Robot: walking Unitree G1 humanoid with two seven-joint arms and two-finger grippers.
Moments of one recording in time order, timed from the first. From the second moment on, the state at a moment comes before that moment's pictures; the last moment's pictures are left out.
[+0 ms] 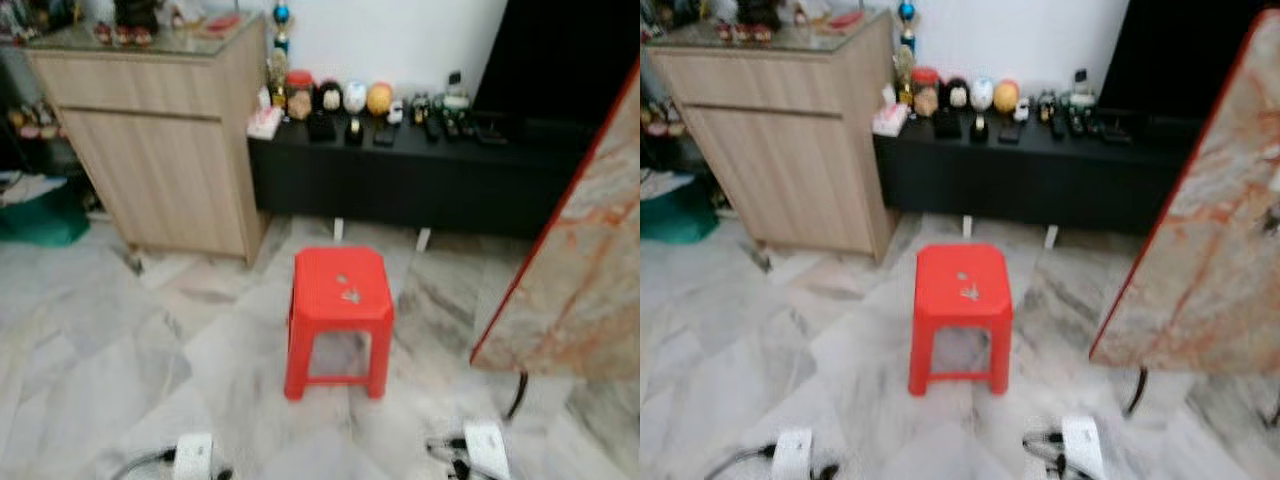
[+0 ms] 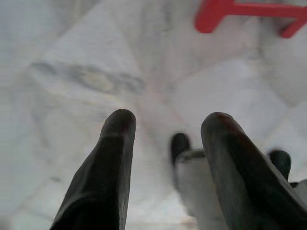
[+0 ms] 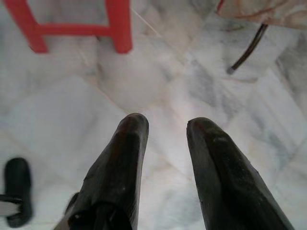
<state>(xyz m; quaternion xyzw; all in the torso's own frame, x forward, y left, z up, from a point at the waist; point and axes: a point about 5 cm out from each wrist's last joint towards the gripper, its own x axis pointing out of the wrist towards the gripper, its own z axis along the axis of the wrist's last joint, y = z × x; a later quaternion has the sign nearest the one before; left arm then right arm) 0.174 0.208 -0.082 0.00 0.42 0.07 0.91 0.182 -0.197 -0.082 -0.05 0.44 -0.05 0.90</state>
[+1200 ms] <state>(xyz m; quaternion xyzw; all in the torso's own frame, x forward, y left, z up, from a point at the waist) 0.181 0.205 -0.080 0.00 0.41 0.07 0.91 0.183 -0.202 -0.081 -0.05 0.43 -0.07 0.90</state>
